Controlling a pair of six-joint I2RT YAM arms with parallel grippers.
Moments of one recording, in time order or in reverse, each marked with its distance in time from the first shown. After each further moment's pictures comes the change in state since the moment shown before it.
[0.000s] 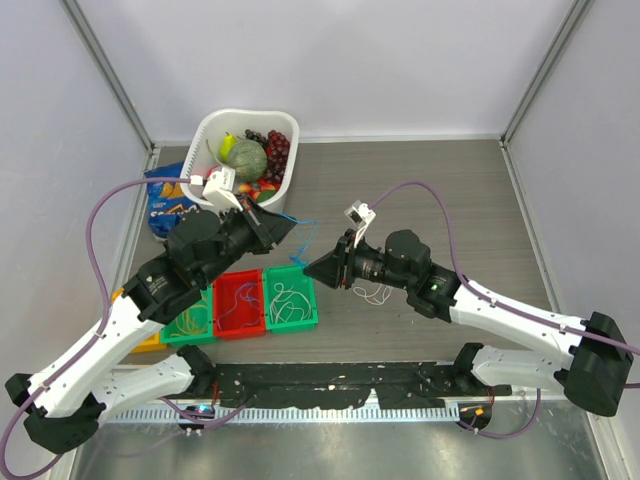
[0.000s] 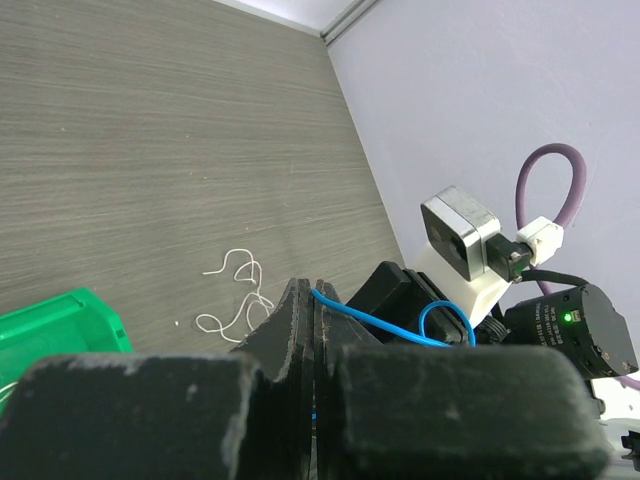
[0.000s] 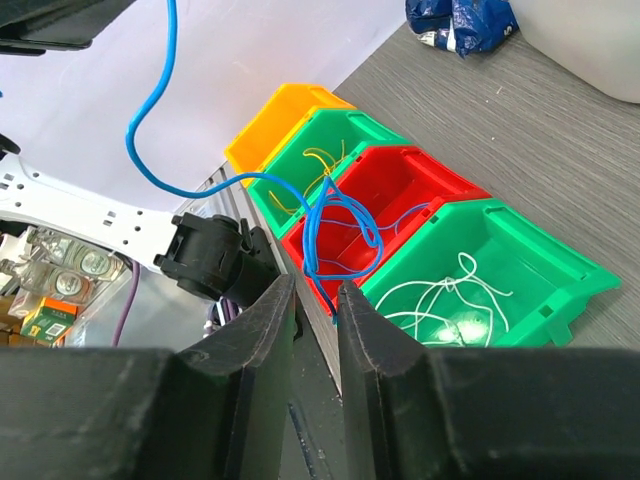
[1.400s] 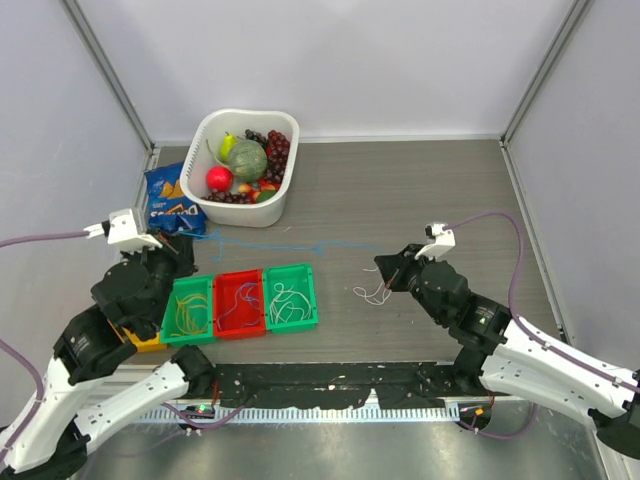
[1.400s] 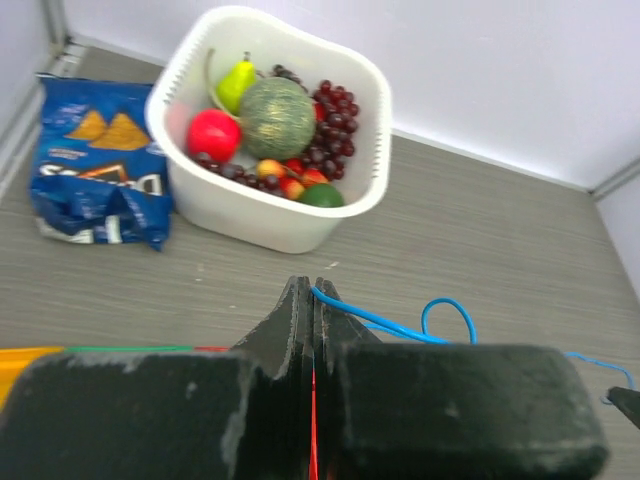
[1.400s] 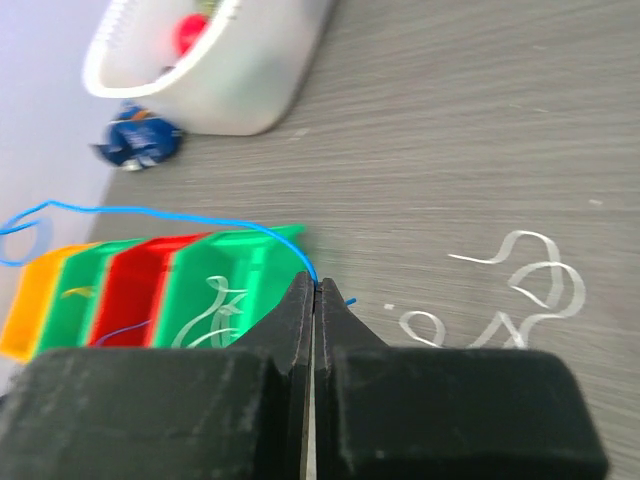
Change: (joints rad) left arm 0.000 -0.338 -0.029 -0.293 -0.581 0.321; right arm 0.001 -0.424 -0.195 -0.367 0.703 0.158
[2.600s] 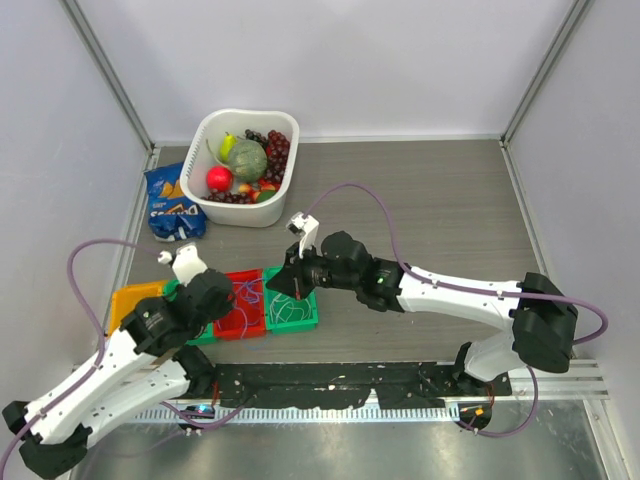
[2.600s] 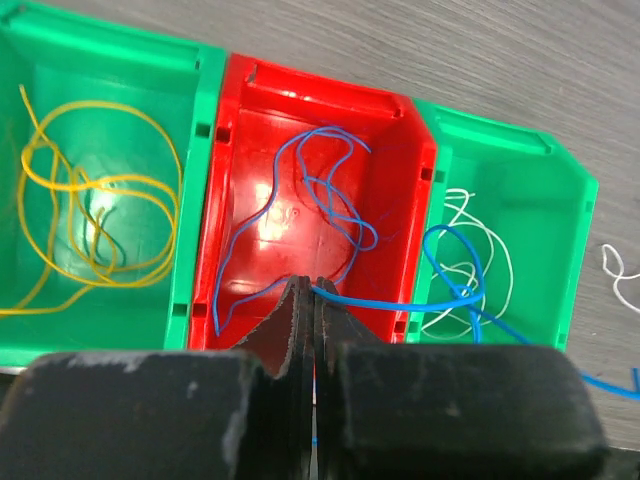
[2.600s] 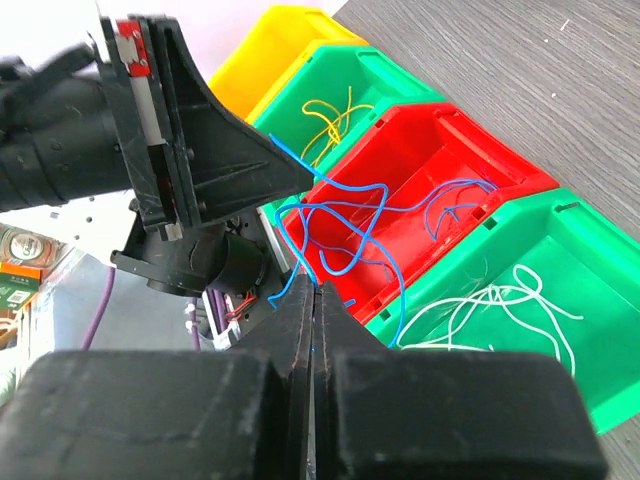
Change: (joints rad) left arm 0.000 0.129 -0.285 -0.406 0.175 -0.527; right arm 0.172 0.769 0.435 0.285 -0.609 -0.201
